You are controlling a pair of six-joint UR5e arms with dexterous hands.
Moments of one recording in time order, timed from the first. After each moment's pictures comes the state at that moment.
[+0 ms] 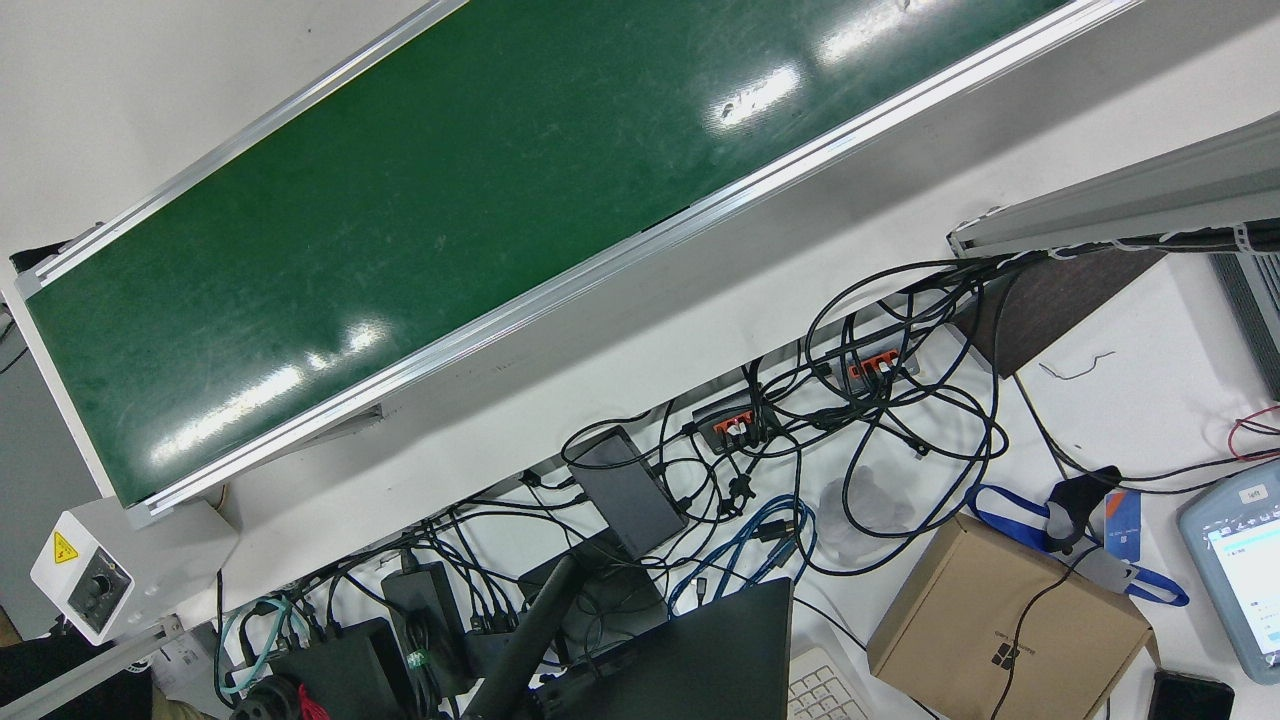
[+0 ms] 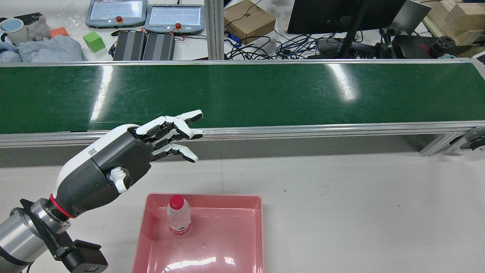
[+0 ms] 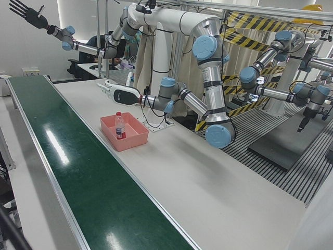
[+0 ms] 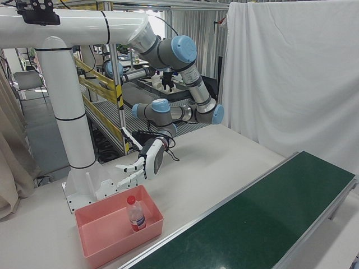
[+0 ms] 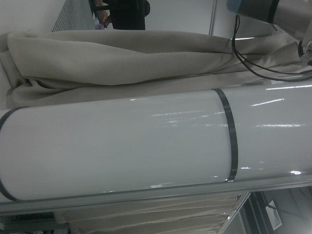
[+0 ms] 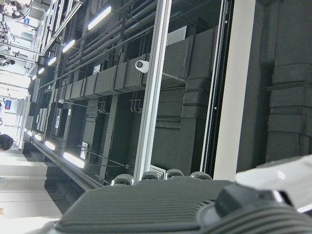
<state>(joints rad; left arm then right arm) -0.36 -1.83 -2.40 0.37 1.07 0.54 1.96 -1.51 1.49 -2.61 -1.55 -0.04</state>
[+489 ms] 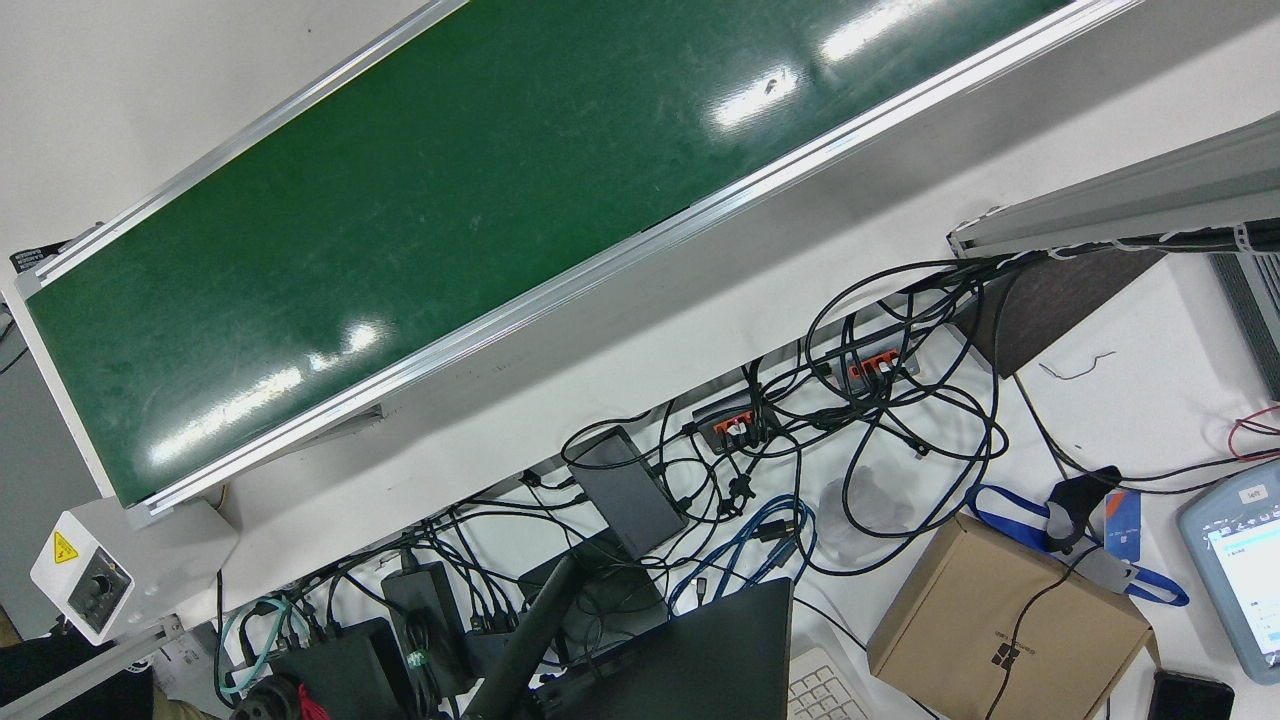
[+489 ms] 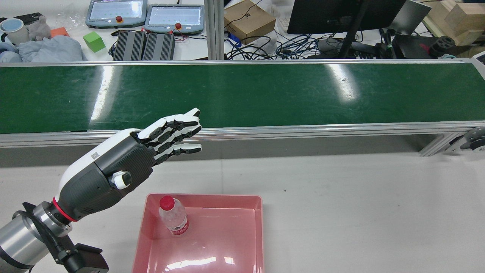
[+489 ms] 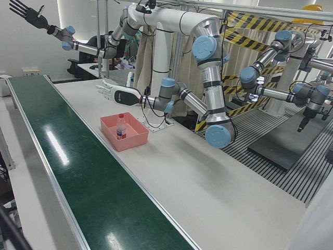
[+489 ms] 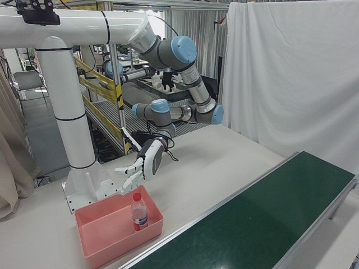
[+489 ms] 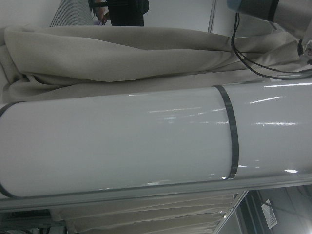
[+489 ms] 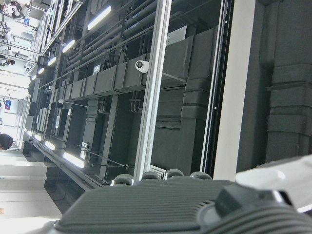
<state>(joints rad) -0.34 -1.82 -2.40 0.37 1.07 0.53 1.96 -1.51 1.49 -2.61 -1.55 -0.04</state>
